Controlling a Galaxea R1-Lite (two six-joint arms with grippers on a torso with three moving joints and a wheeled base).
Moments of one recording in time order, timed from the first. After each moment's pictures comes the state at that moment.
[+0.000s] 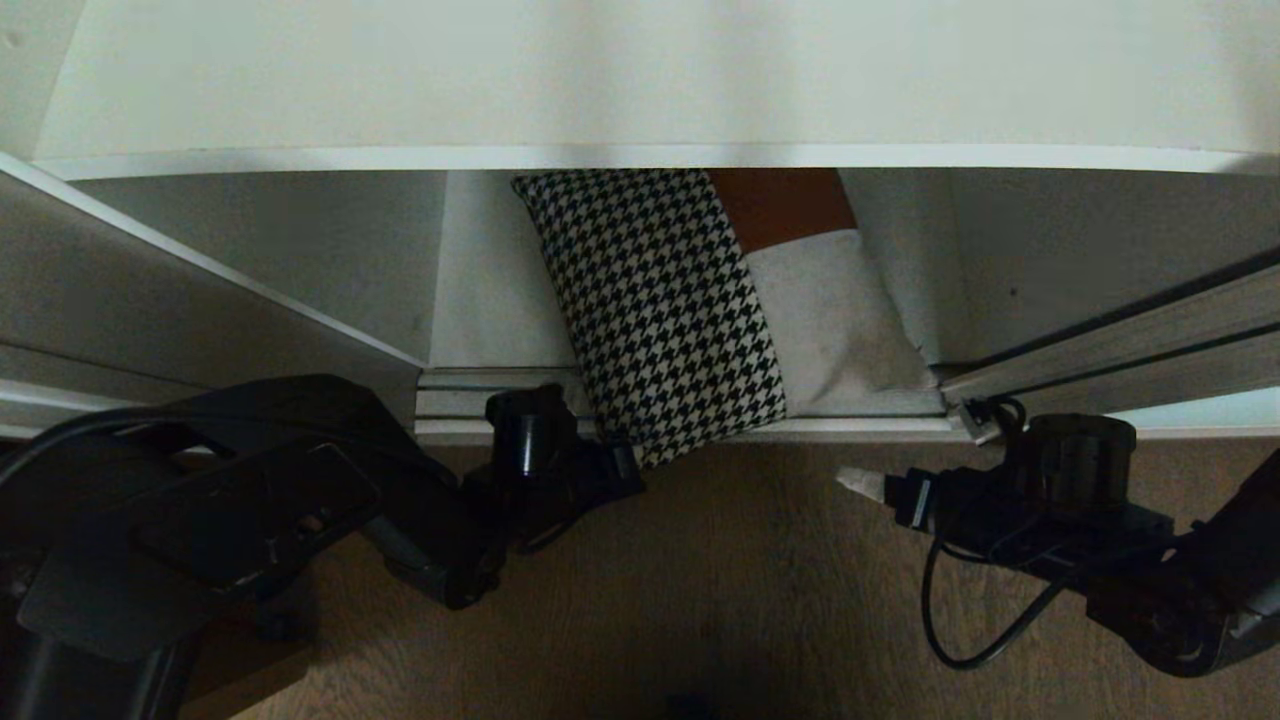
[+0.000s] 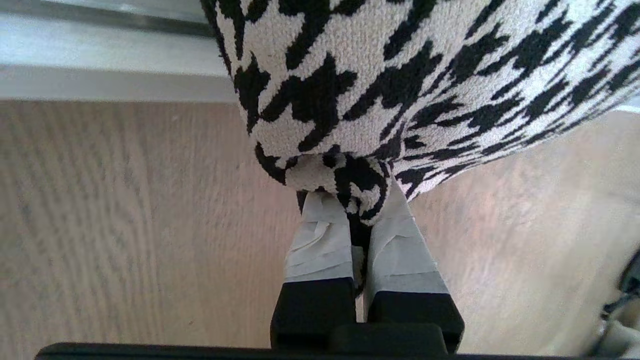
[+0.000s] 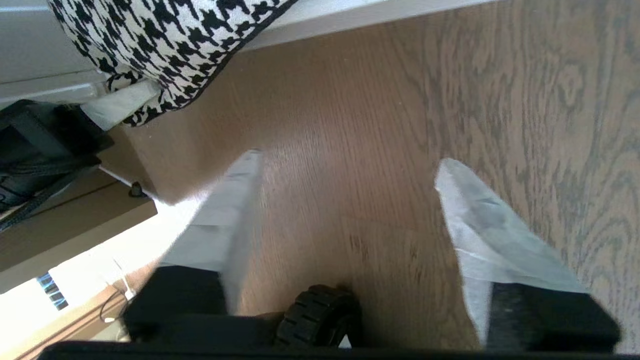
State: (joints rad) left arm -0.48 2.27 -1.04 -0.98 -0.09 -0.44; right arm 0.19 1.98 -0.56 -1.08 0.34 0.48
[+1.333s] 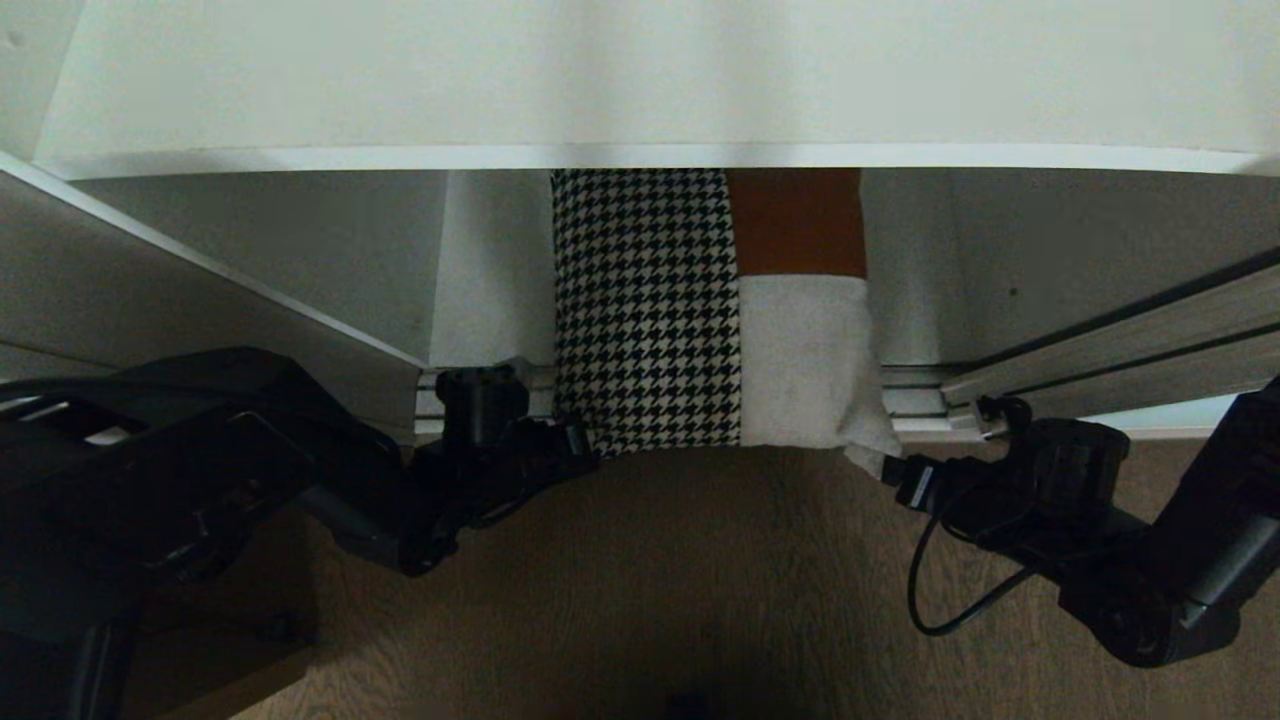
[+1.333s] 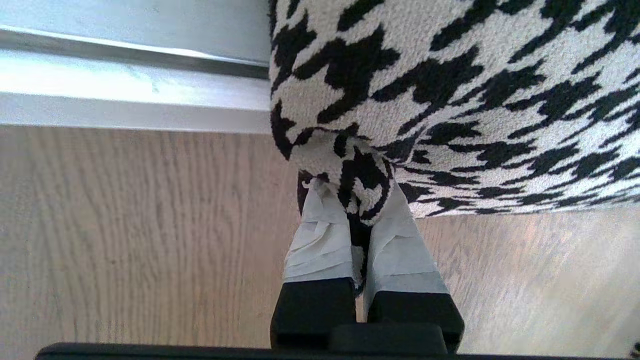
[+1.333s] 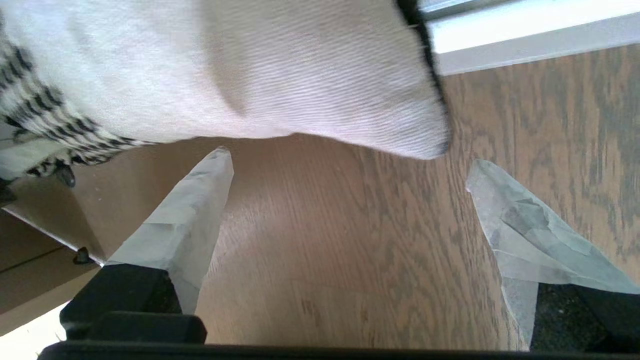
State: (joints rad) left arm -0.36 2.22 -1.05 -0.87 -0.09 -0.43; right arm 0.13 2.12 -0.59 -1.29 0.26 0.47
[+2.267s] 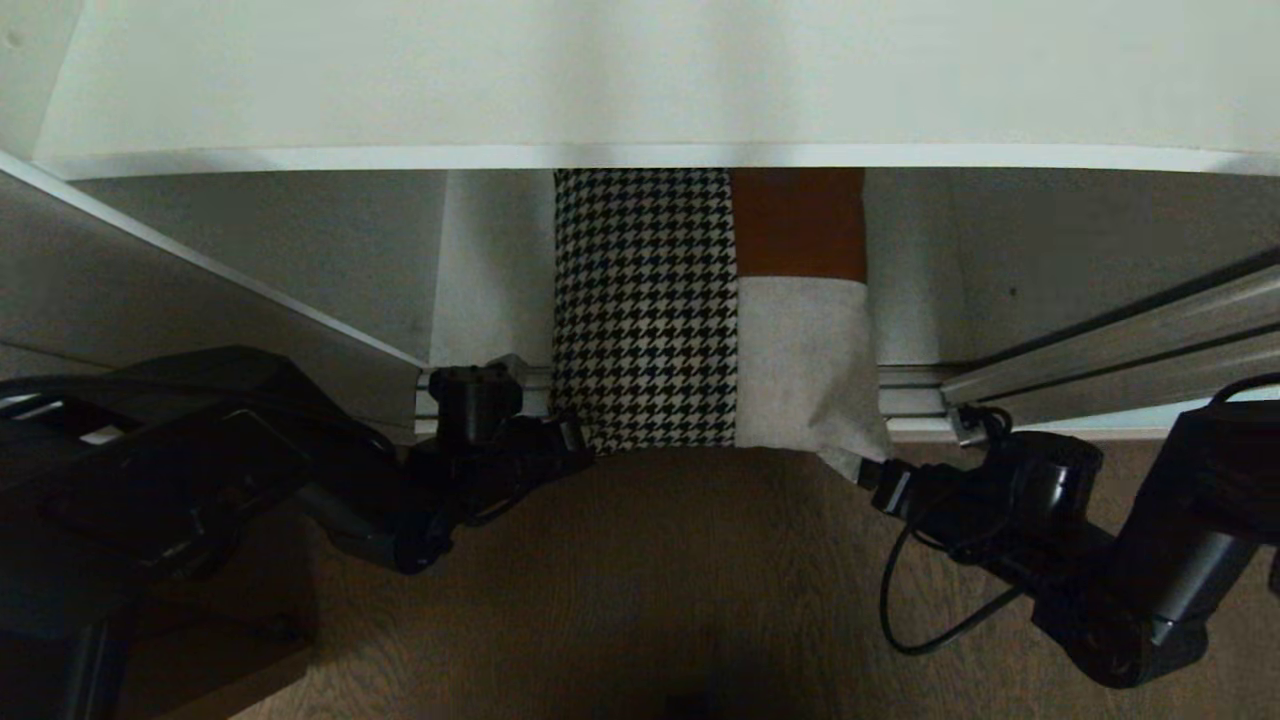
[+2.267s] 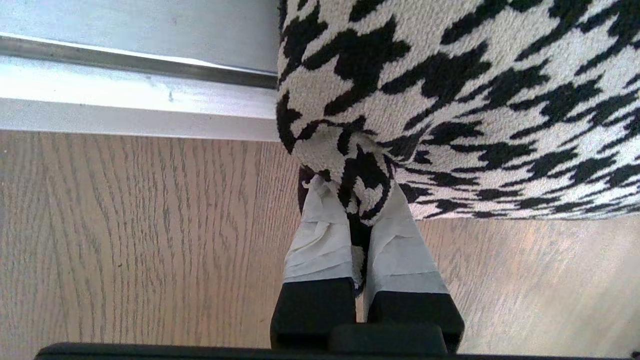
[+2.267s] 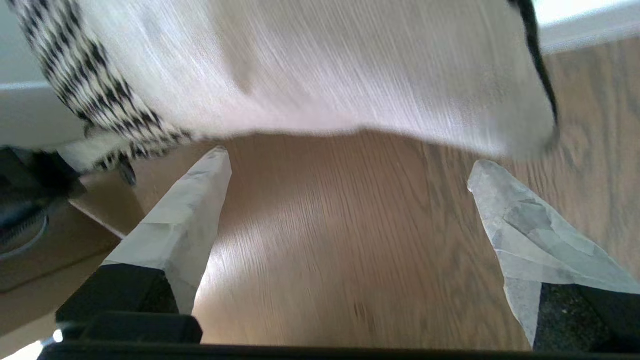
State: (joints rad) left arm -0.35 2.21 -1.05 -0.88 -0.09 -0.44; right arm 0.21 2.18 -0.57 -1.45 0.27 0.57
